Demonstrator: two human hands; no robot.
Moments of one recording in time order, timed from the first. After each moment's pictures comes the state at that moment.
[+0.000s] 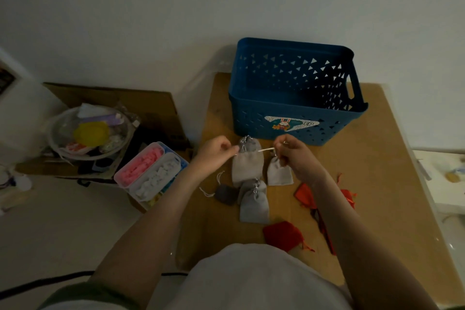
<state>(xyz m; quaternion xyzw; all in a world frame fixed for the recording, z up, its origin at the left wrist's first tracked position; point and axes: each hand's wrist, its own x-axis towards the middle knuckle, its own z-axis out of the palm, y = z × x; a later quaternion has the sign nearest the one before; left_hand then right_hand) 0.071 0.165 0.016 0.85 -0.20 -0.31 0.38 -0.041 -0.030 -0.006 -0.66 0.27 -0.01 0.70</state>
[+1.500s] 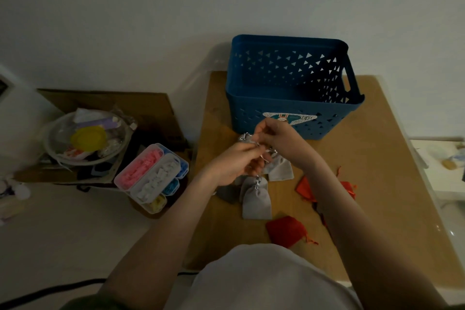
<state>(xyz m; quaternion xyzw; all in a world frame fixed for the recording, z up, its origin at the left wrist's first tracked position) 0.031 0.139 0.047 0.65 -0.14 -0.52 0.54 -0.022 -0.002 0.047 -0.79 0.15 0.00 0.60</state>
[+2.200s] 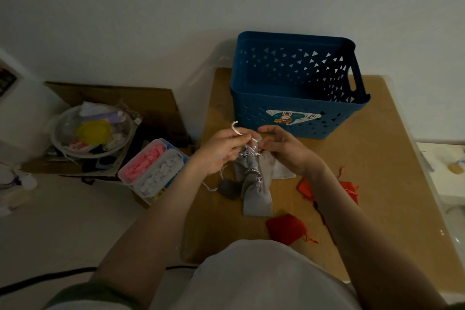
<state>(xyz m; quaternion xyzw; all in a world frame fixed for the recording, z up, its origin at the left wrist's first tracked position) 0.051 0.157 0.051 0.61 -0.14 -0.47 0.63 -0.031 -0.010 0.008 -0.57 0.17 0.07 0.80</state>
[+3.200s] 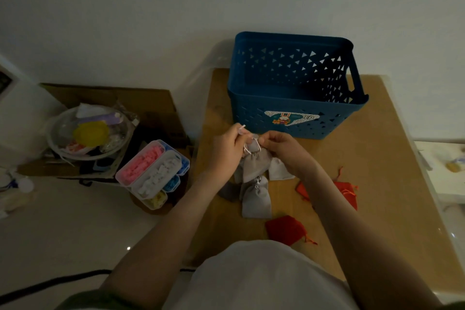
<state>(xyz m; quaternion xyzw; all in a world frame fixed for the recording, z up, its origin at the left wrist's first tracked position) 0.041 0.143 0.026 0.84 -0.28 -0.10 0.46 -0.024 -0.008 -0.002 -0.66 0.23 0.04 0.72</state>
